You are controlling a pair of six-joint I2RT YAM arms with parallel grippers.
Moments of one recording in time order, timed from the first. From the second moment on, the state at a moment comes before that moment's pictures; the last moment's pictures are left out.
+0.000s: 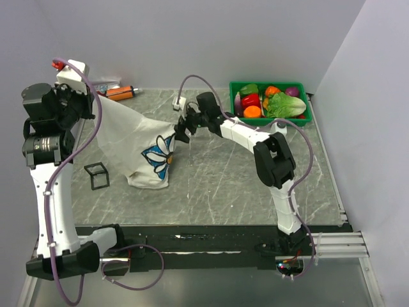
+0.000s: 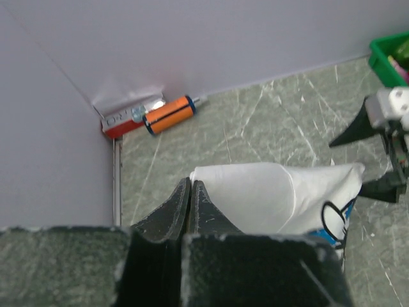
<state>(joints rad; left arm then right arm) 0.18 1.10 1.55 -0.58 0.32 0.22 0.59 2.17 1.74 -0.12 -0.62 -0.46</state>
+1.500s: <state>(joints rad) 0.18 1.18 1.33 -0.43 0.49 0.31 0.49 1.70 1.65 -0.66 -0.64 -0.66</state>
